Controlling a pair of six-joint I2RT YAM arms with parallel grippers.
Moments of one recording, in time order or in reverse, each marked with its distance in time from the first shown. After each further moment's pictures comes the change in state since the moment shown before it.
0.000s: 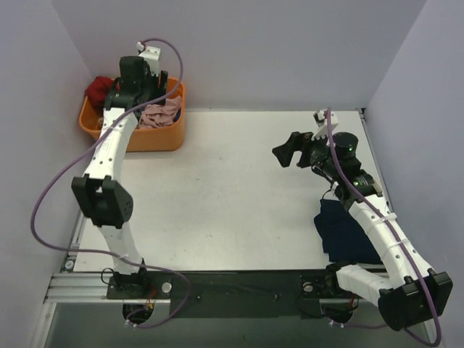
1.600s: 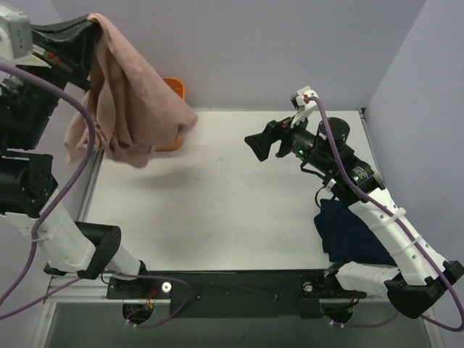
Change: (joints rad) left arm 0.024 -0.130 1.100 -0.264 0.355 -0.105; right arm 0.344 0.087 0.362 -0.108 0.153 -0.064
